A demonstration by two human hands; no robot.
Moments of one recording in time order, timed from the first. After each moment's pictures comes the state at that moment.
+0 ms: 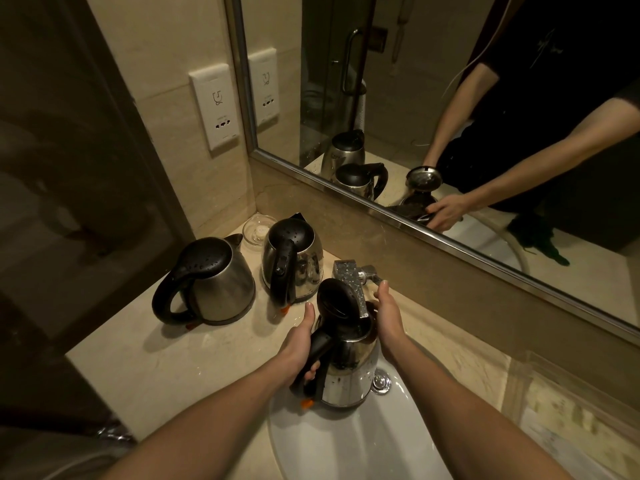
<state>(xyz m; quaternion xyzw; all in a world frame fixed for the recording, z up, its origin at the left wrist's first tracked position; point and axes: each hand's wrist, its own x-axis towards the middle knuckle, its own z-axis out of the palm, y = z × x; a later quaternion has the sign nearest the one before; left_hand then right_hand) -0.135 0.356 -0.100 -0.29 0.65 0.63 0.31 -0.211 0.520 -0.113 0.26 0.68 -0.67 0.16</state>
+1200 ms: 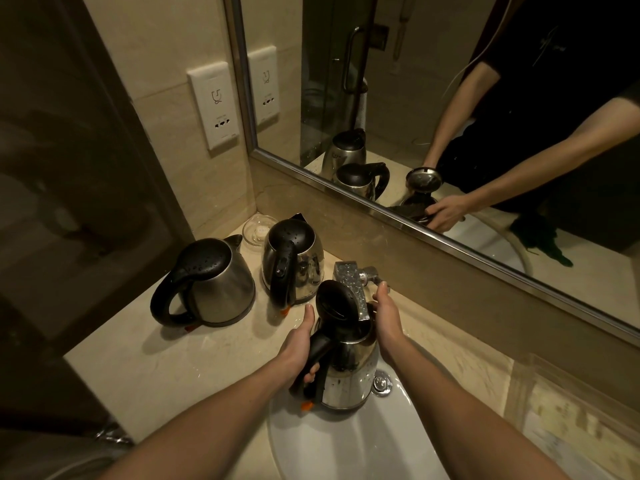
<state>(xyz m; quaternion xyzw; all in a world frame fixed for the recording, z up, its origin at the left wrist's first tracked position) -0.135 0.355 -0.095 -0.30 0.64 0.63 0.32 -0.212 0.515 -0.115 0.25 0.68 -0.67 0.15</state>
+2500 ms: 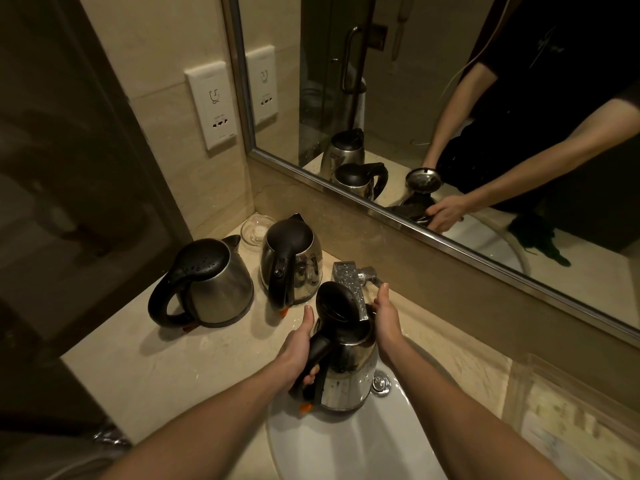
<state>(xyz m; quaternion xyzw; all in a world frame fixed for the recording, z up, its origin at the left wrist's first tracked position) -0.133 0.355 -0.098 -0.29 0.64 0.64 0.32 -0.207 0.522 -0.101 0.25 0.68 -0.67 0.17</state>
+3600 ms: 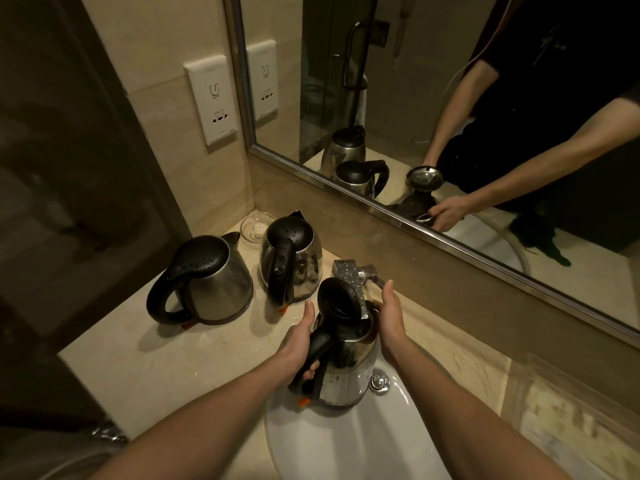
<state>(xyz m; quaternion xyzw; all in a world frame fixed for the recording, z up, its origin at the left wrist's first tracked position) -0.141 0.355 -0.104 -0.29 0.64 0.64 0.32 -0.212 0.522 -0.118 0.28 0.67 -0.67 0.15</state>
